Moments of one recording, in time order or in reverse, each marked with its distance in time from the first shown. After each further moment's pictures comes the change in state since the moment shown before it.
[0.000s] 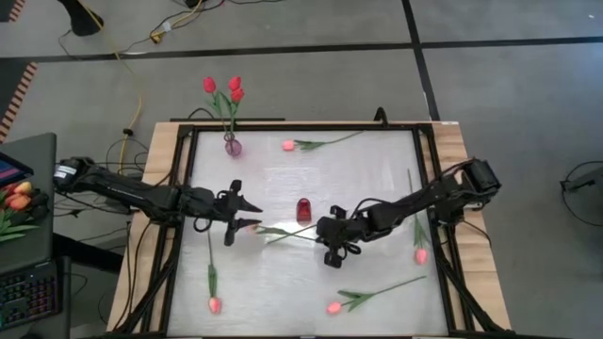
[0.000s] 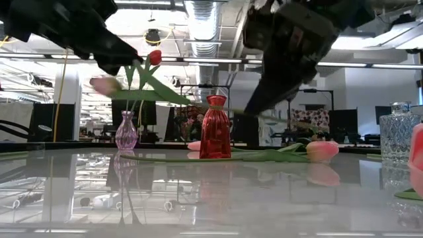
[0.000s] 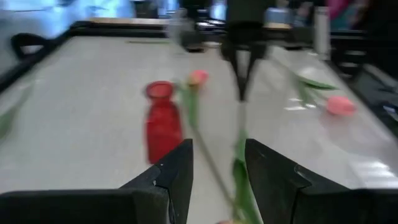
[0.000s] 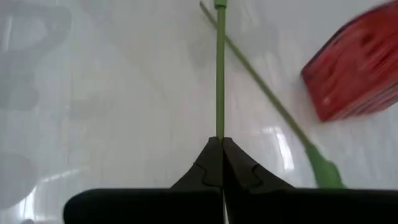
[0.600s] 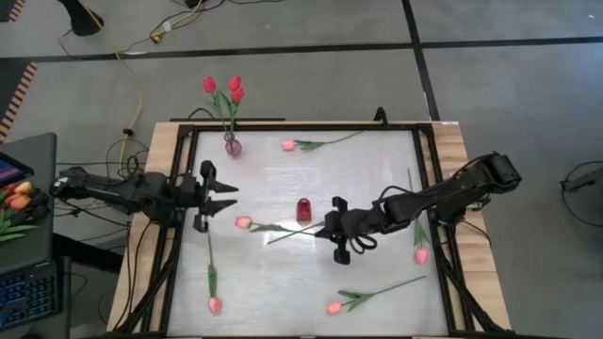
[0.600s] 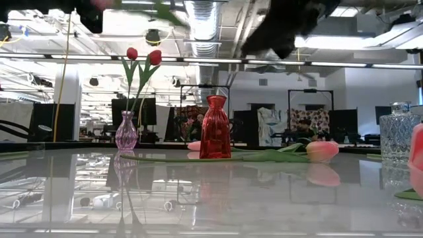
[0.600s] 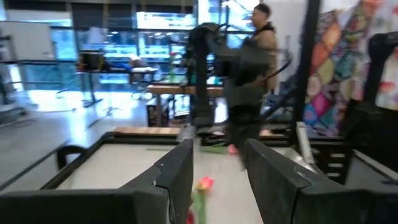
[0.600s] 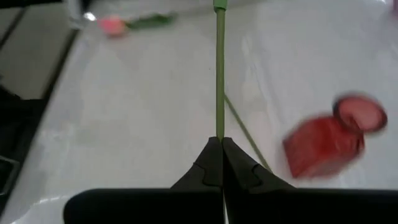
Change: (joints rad) left arm 0.000 -0.436 0.001 -0.015 -0.075 0.077; right arm 0.025 -0.190 0.001 0.028 0.017 -0.174
